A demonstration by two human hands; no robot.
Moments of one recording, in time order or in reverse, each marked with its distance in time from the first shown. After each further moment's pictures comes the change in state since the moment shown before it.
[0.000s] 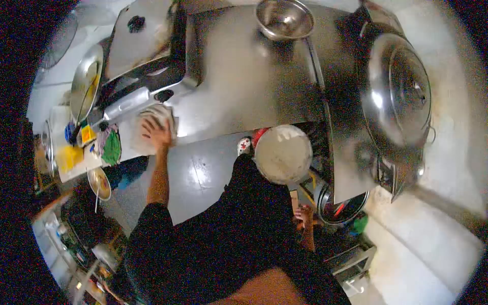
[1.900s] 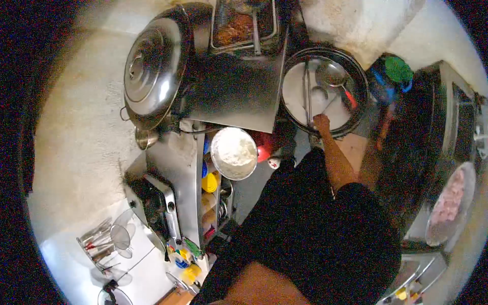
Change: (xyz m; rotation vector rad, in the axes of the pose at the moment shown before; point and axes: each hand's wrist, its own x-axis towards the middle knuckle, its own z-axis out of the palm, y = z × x) left_hand -0.420 0.049 -0.040 -0.488 -1.183 0.706; right_hand 0.195 0.197 -0.136 0.886 0.391 -0.401
